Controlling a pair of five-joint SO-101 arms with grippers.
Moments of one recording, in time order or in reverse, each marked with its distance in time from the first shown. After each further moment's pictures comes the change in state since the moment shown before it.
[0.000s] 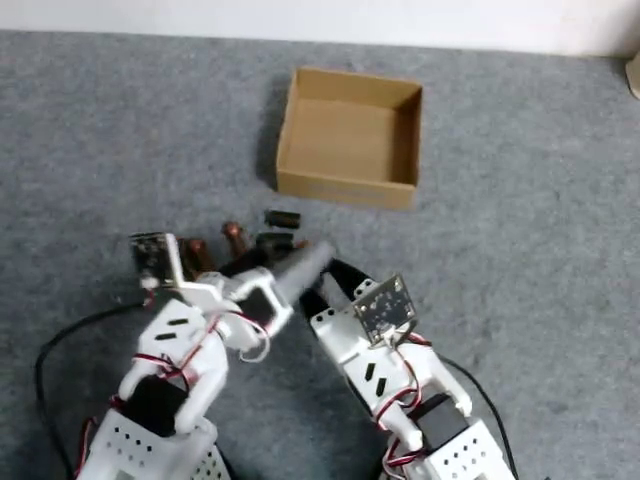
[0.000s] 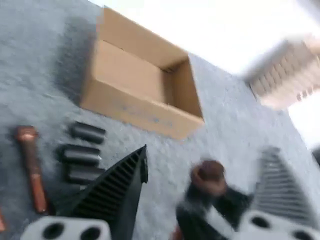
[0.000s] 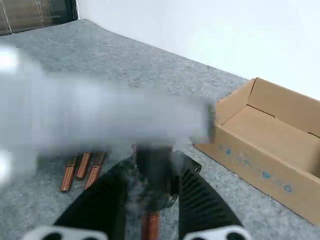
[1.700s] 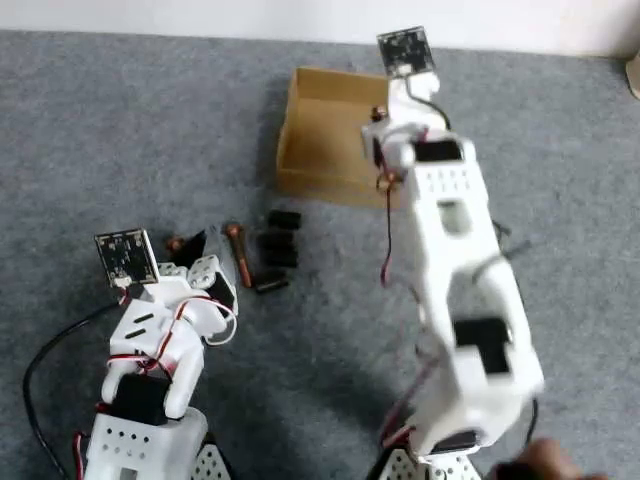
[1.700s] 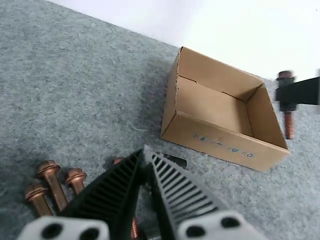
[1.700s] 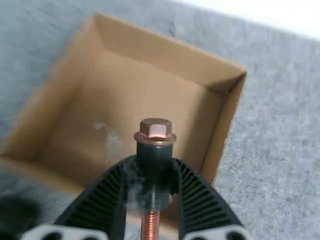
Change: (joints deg) left arm -15.6 0.1 1.4 1.1 -15.0; right arm 26.2 116.0 -103.8 20.8 4.0
